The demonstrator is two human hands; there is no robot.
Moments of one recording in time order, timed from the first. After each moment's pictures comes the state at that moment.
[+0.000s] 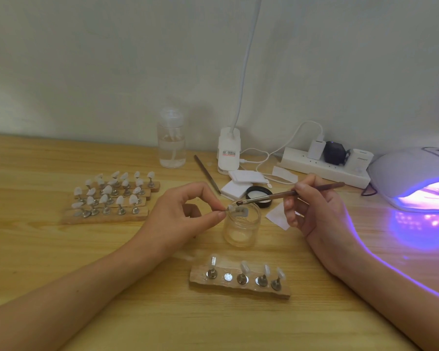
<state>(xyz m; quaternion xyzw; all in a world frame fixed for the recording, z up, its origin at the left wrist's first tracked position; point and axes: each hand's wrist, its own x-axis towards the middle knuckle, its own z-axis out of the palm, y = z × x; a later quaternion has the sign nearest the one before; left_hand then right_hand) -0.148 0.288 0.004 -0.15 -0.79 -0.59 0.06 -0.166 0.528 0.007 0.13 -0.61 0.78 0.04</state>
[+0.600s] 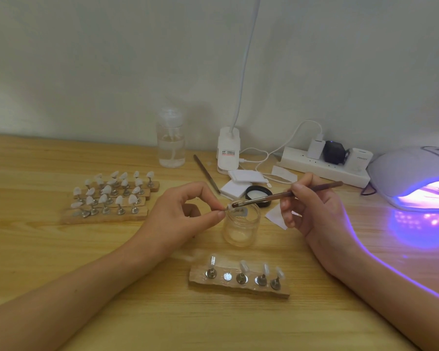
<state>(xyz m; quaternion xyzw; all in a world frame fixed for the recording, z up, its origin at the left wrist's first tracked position) -0.147 0.290 0.006 -0.15 -0.79 -0.59 0.06 -0.165 0.527 0.006 0.15 -0.61 0.77 0.05</state>
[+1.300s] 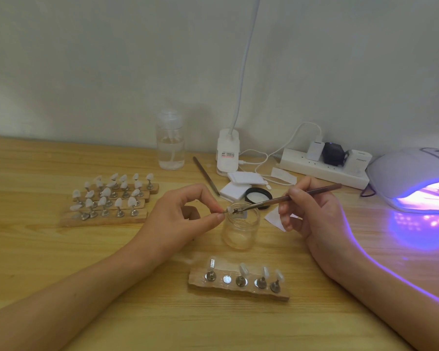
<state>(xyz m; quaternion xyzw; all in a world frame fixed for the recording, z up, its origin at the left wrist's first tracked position) -0.148 0.288 0.003 -0.16 -0.79 -0.59 0.06 -0.165 0.526 0.005 0.15 -0.63 0.76 0.06</state>
